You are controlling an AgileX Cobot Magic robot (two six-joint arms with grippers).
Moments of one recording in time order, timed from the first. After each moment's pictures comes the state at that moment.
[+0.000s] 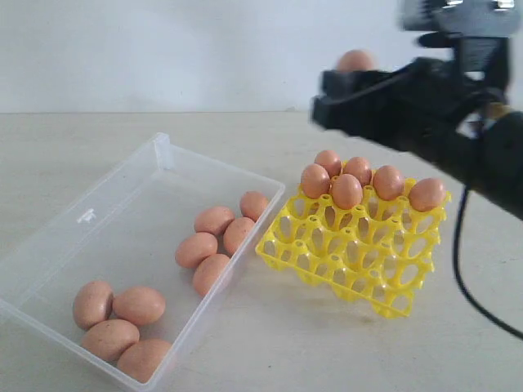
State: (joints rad) left arm 0.02 0.00 0.00 0.32 0.28 -0.17; right arm 0.62 1.31 -0.58 0.40 -0.59 -0.08
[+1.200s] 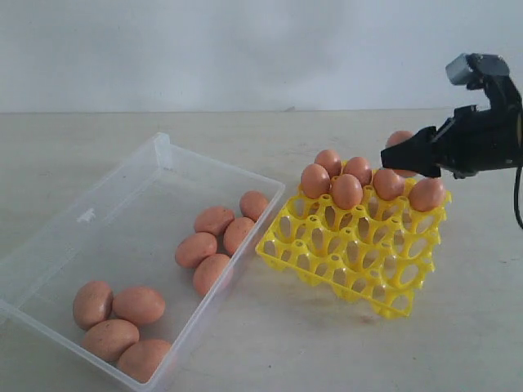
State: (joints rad) left arm 0.02 0.00 0.00 0.32 0.28 -0.17; right arm -0.09 1.79 -0.94 -1.65 -0.78 1.39
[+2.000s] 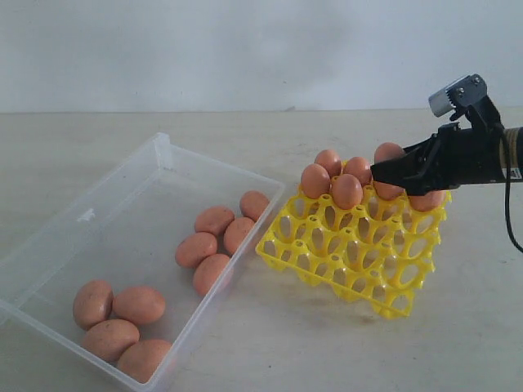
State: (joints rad) left arm 0.02 0.00 0.00 0.32 0.28 -0.17; right arm -0.09 1.90 -0.94 -1.49 -0.82 0.97
